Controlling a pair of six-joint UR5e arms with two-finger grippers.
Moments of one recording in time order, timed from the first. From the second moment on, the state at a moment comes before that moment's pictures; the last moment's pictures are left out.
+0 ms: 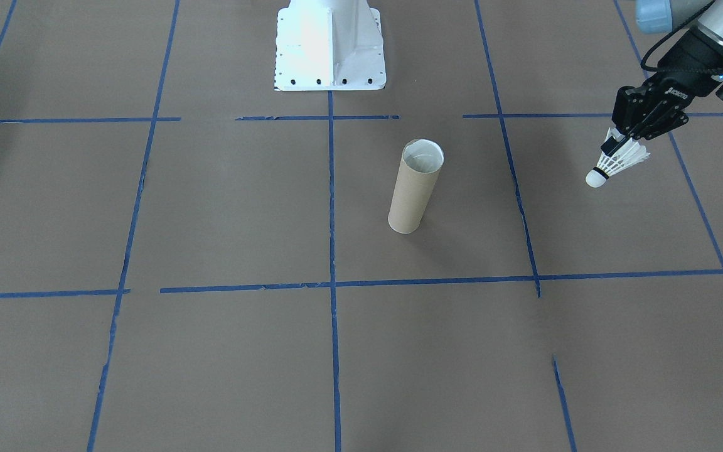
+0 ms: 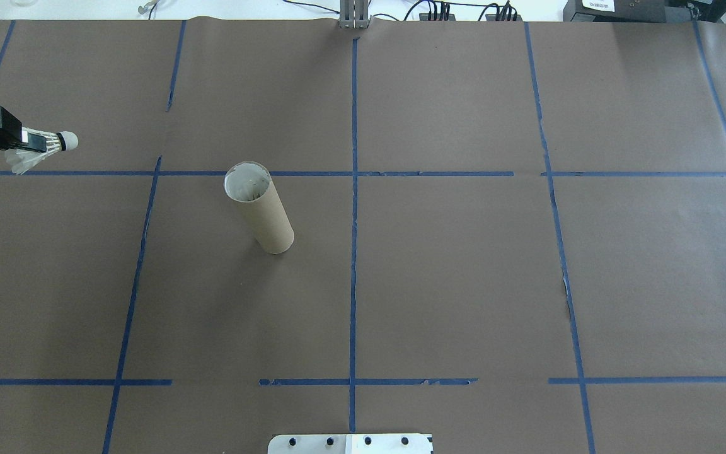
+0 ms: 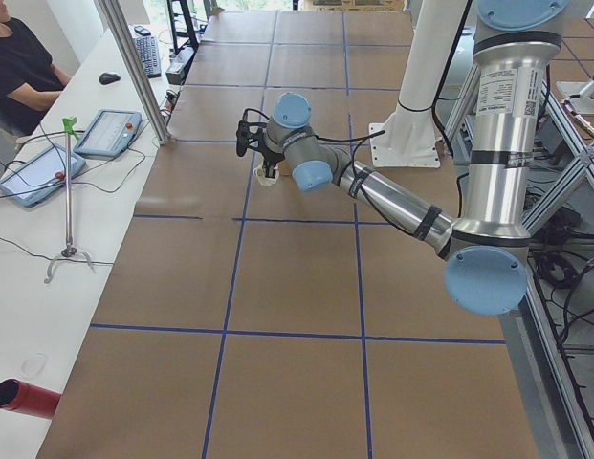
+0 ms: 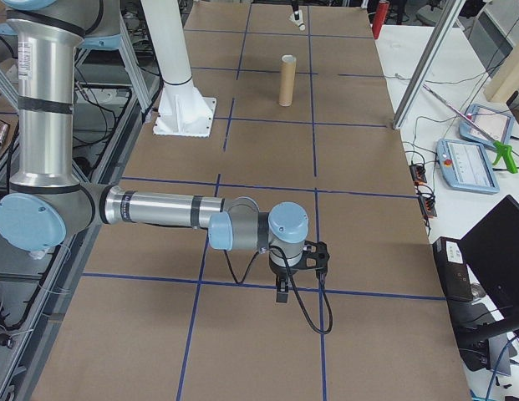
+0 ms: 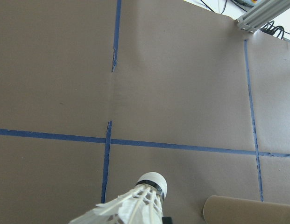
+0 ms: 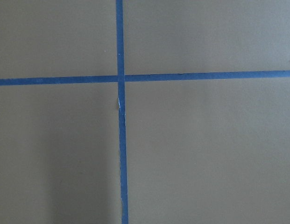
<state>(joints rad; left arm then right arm) -1.13 -1.60 -2.07 -2.11 -2.30 -1.08 1.57 -1.66 1.63 -1.49 2.31 0.08</state>
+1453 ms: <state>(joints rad) -0.76 -2.31 -2.20 -0.96 -1.81 -0.78 1.57 -1.66 1.63 -1.49 2.31 0.08</state>
